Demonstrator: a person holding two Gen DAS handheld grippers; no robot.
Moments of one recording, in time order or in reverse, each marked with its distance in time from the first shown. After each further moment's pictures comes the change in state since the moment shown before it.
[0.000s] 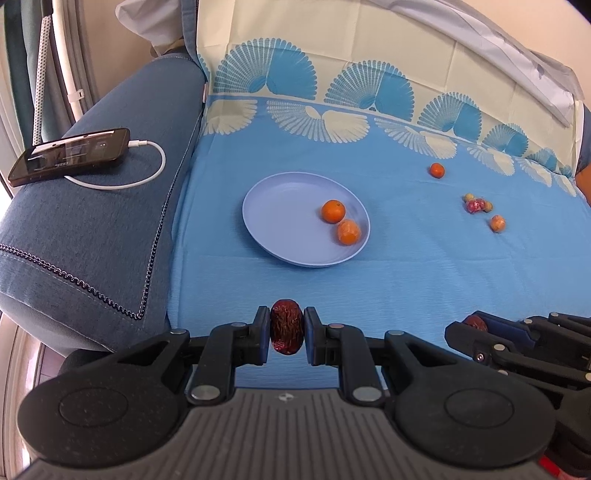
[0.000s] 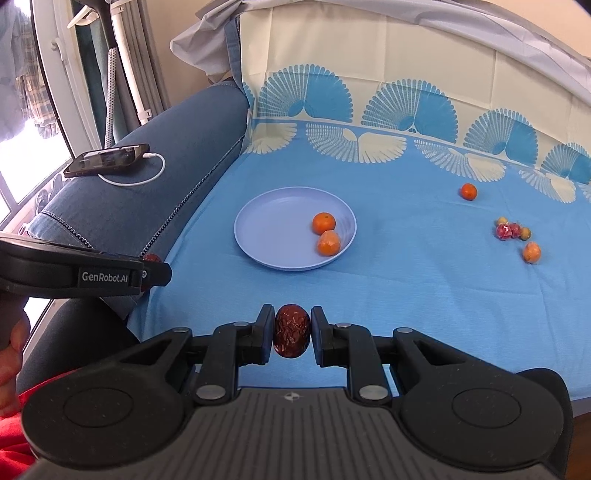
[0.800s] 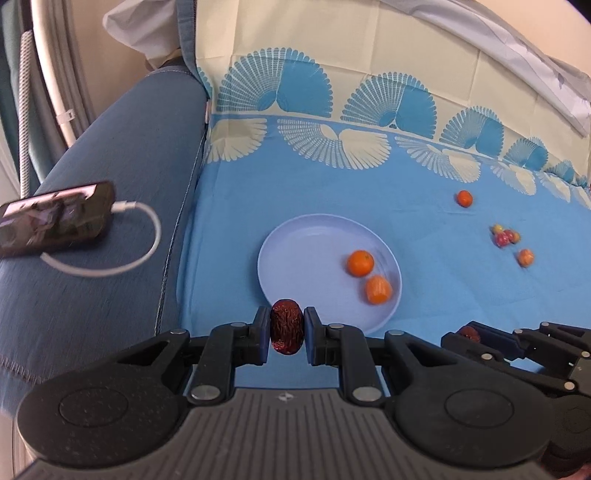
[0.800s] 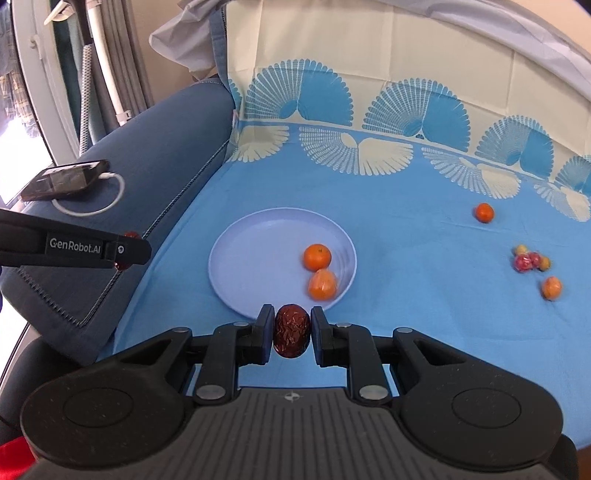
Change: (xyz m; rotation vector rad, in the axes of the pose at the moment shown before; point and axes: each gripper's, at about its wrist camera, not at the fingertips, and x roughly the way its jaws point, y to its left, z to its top) left arm 0.062 0.015 0.083 0.016 -0.005 0.027; right arm 0.086 -0.007 0.061 -0.004 0.015 -0.022
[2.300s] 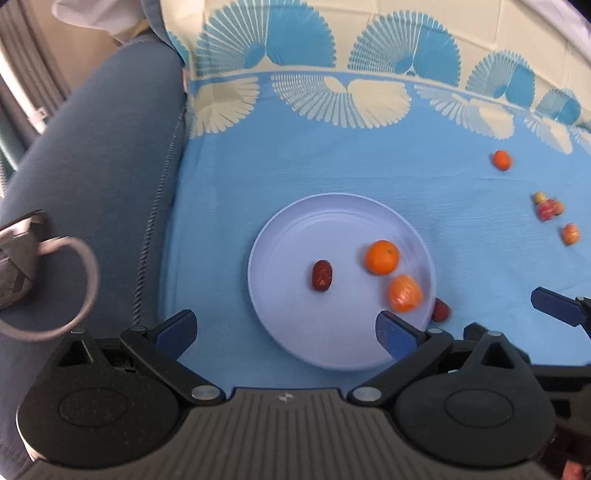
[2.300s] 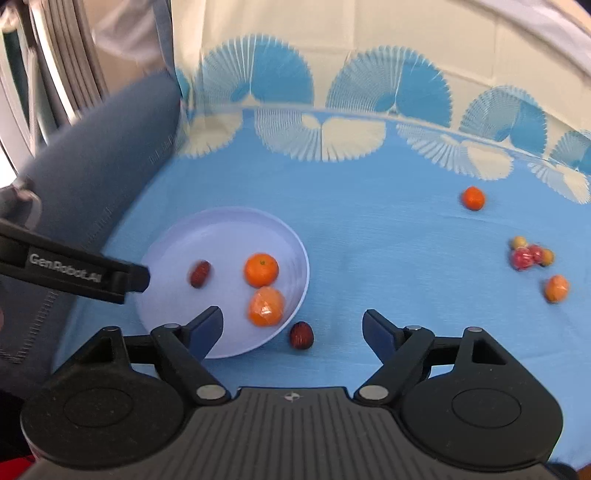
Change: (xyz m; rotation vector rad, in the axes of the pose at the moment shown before) left arm 0.069 -0.025 0.039 0.063 0.161 0.079; right arm 0.054 -0.057 0.022 0.067 0.023 -0.035
